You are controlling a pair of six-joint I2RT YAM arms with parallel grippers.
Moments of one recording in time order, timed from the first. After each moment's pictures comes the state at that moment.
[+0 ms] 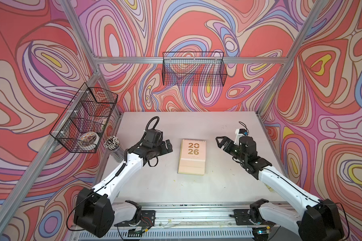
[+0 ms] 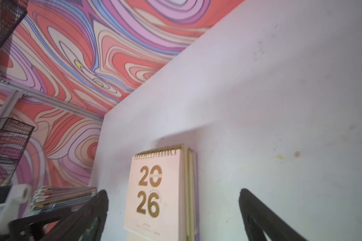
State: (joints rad) left arm -0.36 1.23 0.96 -0.56 -0.03 -0.62; right arm 0.34 1.03 0.61 0.02 0.03 0.72
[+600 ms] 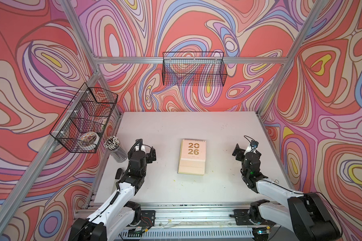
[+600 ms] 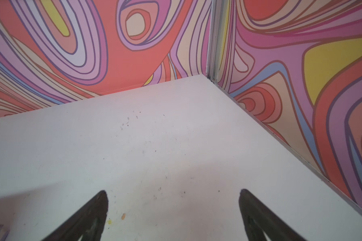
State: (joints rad) left arm -0.23 0.94 0.36 0.24 -0.37 -0.10; right arm 0.17 1.21 0.25 0.70 0.45 0.18
